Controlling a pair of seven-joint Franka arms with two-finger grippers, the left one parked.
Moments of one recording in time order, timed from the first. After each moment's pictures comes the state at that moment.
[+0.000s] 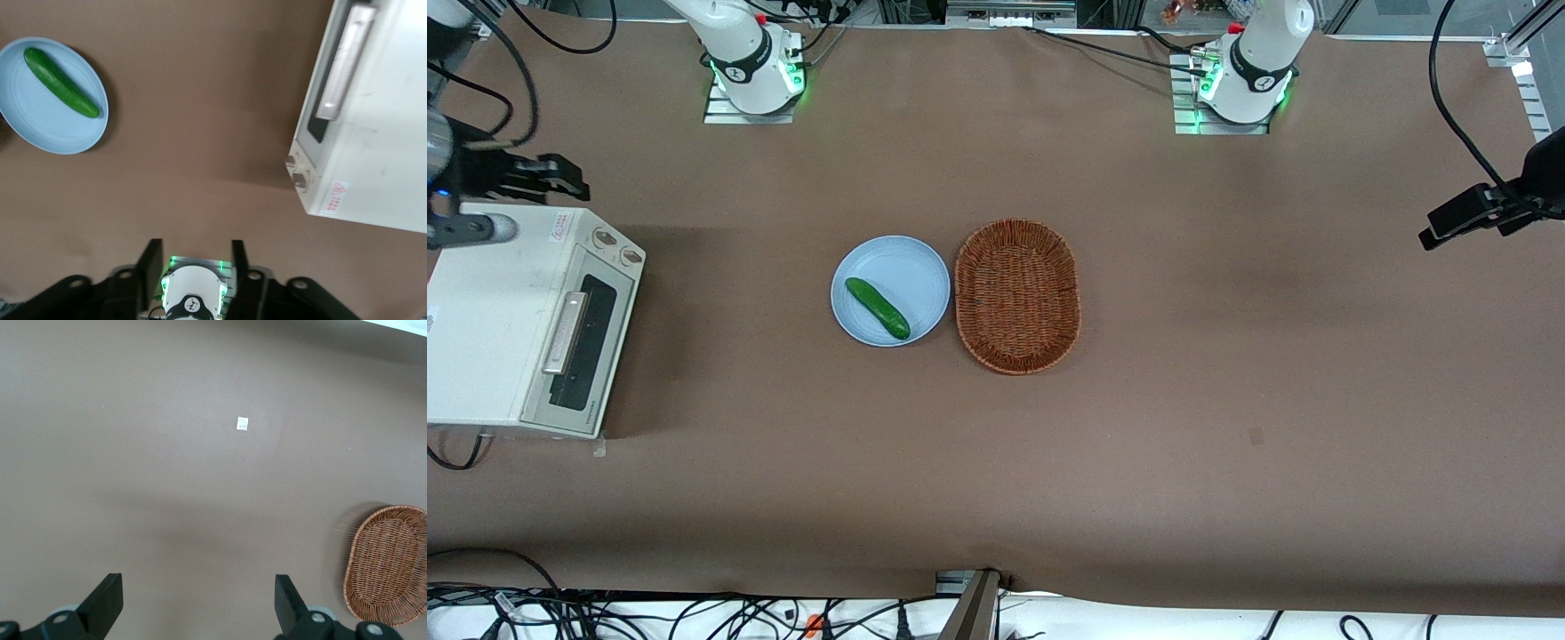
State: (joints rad) arm 0.03 0.13 -0.01 -1.51 -0.01 1.32 -0.12
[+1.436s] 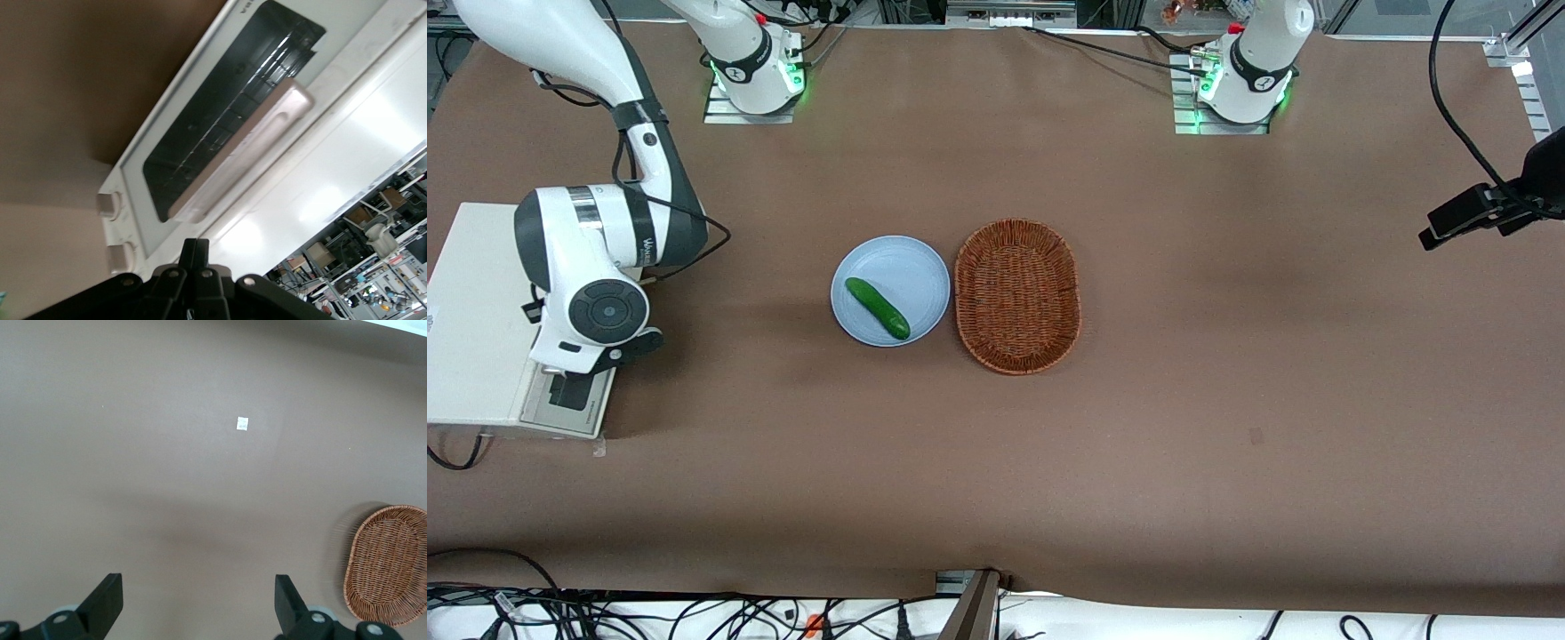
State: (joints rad) arm 0.12 0.45 -0.02 -1.64 -0.71 1.61 -0.22
